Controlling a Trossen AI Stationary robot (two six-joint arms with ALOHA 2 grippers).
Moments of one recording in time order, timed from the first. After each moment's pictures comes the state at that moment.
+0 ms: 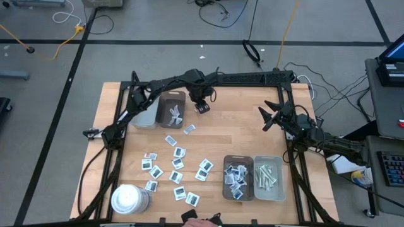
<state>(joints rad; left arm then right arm) 0.49 2.38 2.12 -1.26 0.02 0.03 -0.31 0.04 0.01 0.08 0.41 0.09</state>
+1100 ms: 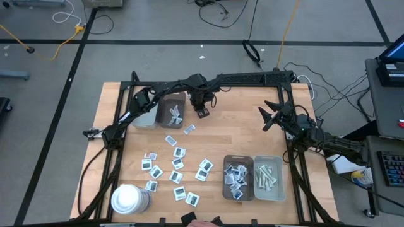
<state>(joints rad) 0.47 2.44 2.12 -1.30 0.01 0.03 -0.31 0.04 0.01 0.08 0.41 0.09</state>
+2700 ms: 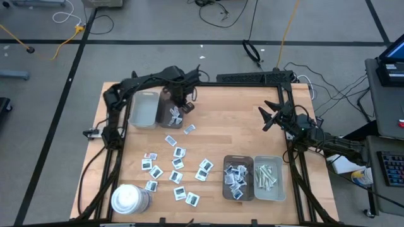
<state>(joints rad) 0.52 1.99 1.71 -1.33 0.07 -0.24 -0.31 0.04 0.01 0.08 0.41 0.09</state>
